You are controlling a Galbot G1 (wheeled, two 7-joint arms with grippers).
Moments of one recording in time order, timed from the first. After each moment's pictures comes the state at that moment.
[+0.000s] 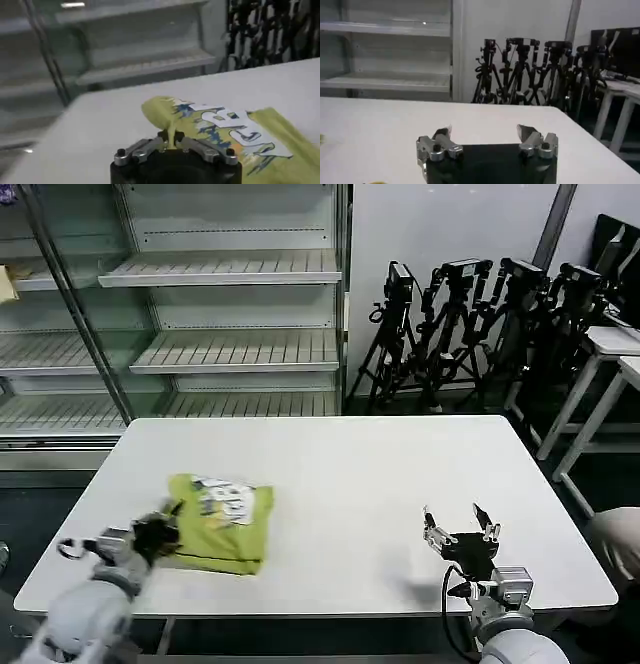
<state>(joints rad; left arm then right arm) 1.29 -0.88 -0.60 -1.97 -0.51 0.51 -0.13 -1.43 1.17 0.44 2.29 0.36 -0.48 0.33</state>
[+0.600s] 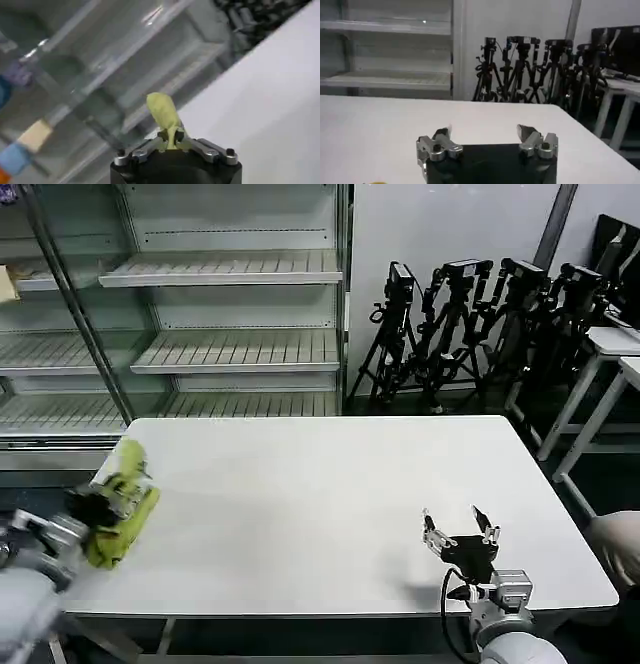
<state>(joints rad) 1.43 -0.75 -0.72 -2.15 -0.15 0.54 0.04 -1.45 1.18 0.45 2.30 0.35 -0.48 0.33</state>
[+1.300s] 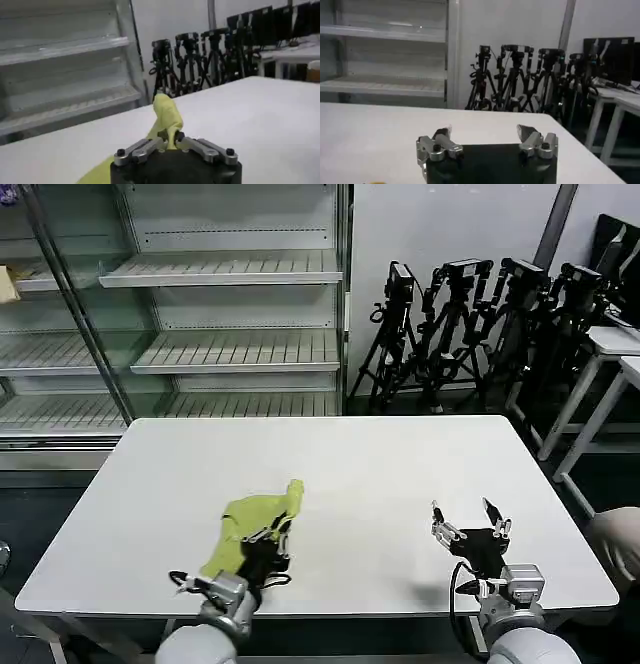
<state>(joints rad) 1.24 -1.12 -0.07 -2.17 -0.23 0.45 -0.24 -1.44 1.16 0.49 2.32 0.35 -0.50 0.34</state>
